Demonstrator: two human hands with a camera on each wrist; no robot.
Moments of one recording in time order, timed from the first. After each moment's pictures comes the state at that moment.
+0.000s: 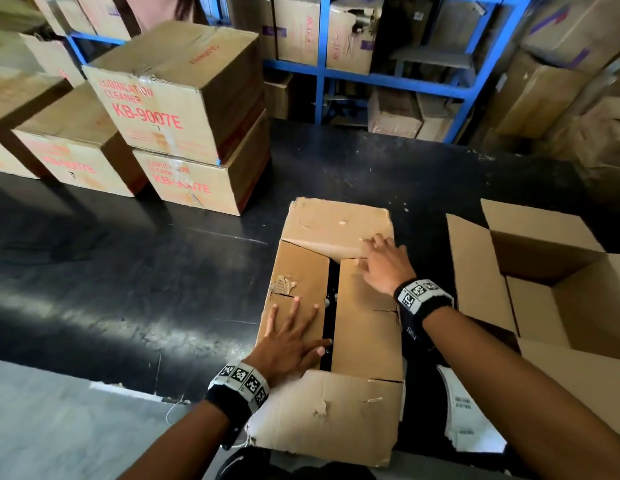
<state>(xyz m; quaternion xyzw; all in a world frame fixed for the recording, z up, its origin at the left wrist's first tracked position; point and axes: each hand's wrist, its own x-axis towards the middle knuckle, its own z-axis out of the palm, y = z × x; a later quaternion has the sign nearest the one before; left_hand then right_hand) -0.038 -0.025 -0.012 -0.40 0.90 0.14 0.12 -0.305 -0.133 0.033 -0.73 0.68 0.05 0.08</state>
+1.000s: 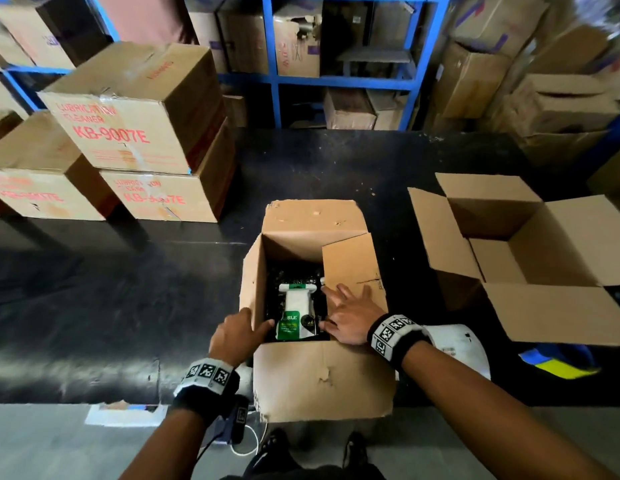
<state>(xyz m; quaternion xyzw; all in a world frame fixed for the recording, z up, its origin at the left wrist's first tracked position) 0.027 -0.024 0.005 -0.66 0.70 0.26 0.03 -0.242 0.002 0.013 -0.76 0.58 0.22 0.20</state>
